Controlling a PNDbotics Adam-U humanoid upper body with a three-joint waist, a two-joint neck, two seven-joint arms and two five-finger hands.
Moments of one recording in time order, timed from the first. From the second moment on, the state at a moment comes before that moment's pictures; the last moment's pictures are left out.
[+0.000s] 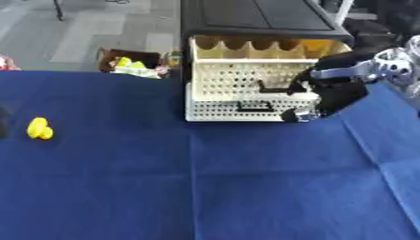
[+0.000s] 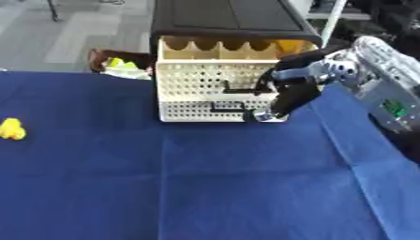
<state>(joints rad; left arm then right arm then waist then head) -0.41 0.41 0.12 -1.98 0.14 -0.51 -0.31 -1.09 -0.89 0.49 -1.49 0.54 0.09 0.89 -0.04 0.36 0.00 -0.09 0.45</state>
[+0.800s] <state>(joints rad) -0.41 0.41 0.12 -1.98 0.15 -0.51 -0.31 -1.04 -0.94 0.49 -1.58 0.52 0.12 0.90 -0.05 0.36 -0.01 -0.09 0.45</state>
